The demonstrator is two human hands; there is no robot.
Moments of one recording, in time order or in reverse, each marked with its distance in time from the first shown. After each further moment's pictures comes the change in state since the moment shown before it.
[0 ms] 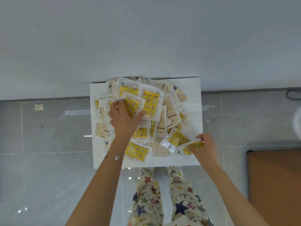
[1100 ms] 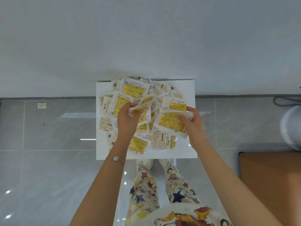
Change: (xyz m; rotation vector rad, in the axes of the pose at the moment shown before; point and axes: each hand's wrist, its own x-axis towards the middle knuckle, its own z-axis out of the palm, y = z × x) left_hand -0.052 0.021 -0.042 -0.521 -0.035 0.081; right_hand -0.017 -0.116 -0.030 0.775 -0.080 0.083
